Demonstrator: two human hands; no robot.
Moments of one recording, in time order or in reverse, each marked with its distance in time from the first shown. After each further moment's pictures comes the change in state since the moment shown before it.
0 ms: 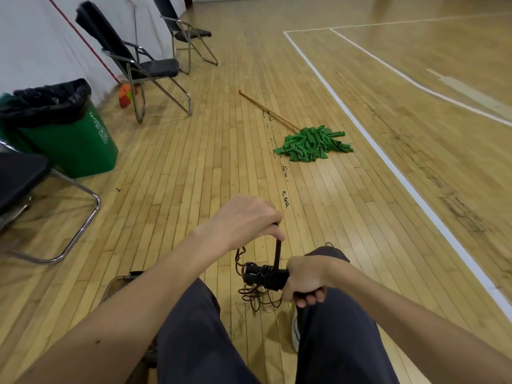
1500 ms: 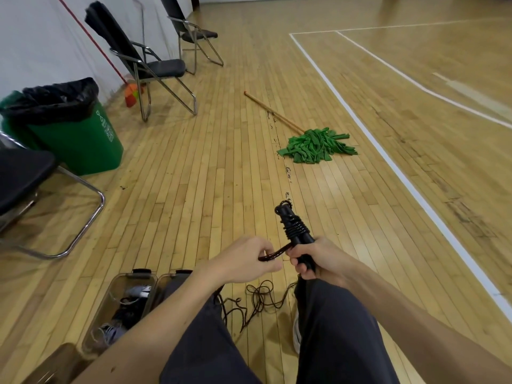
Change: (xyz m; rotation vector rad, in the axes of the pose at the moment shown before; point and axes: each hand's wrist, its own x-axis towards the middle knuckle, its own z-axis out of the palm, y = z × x) left_hand -0.032 0.022 0.070 -0.766 -0.181 -0.478; right_hand 0.009 0.030 -0.006 0.980 0.232 -0.414
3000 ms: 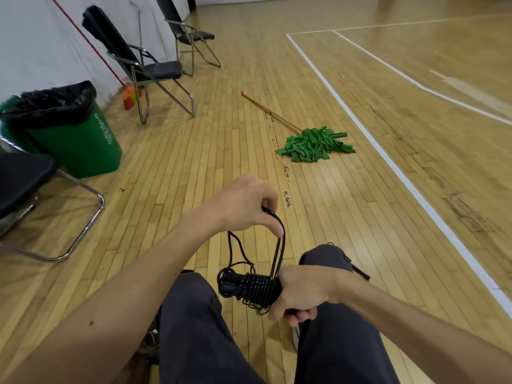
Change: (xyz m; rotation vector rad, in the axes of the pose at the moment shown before) left_hand 0.003 0.058 -0.087 0.257 0.181 0.282; right_hand -0.046 -0.012 0.054 -0.857 -0.423 0.190
